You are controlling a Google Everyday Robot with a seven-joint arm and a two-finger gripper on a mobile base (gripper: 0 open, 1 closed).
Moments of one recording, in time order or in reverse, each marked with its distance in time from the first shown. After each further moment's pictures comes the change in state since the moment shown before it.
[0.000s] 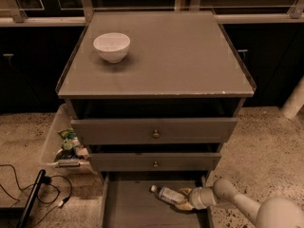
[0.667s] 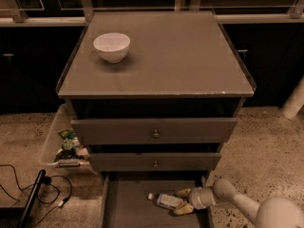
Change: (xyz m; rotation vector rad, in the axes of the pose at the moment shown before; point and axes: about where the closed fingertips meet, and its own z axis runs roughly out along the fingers) arm 0.000 0.000 0.000 0.000 0.000 0.000
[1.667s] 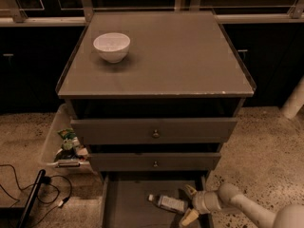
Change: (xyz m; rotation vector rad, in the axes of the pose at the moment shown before) arm -0.002 0.019 -0.022 0.017 -0.008 -0.046
